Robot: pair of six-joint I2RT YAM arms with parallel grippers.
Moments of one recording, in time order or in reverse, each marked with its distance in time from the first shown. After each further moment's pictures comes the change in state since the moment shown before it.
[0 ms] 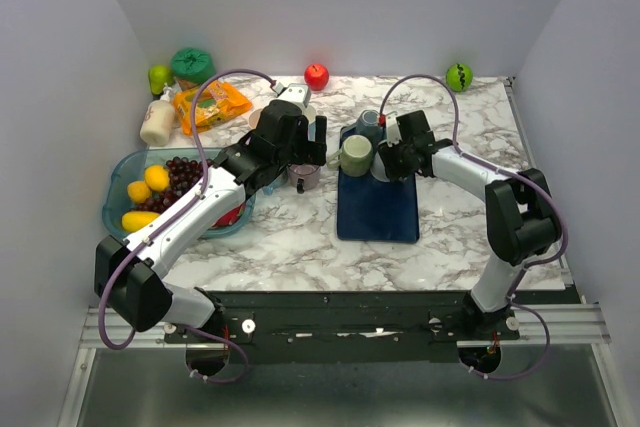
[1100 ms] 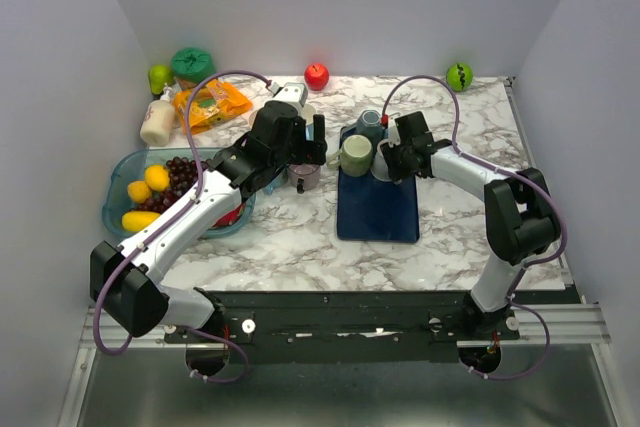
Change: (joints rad) left arm 0.000 -0.032 -0.014 0.018 0.015 -0.027; right arm 0.003 0.008 0.000 -0.023 0.054 0.063
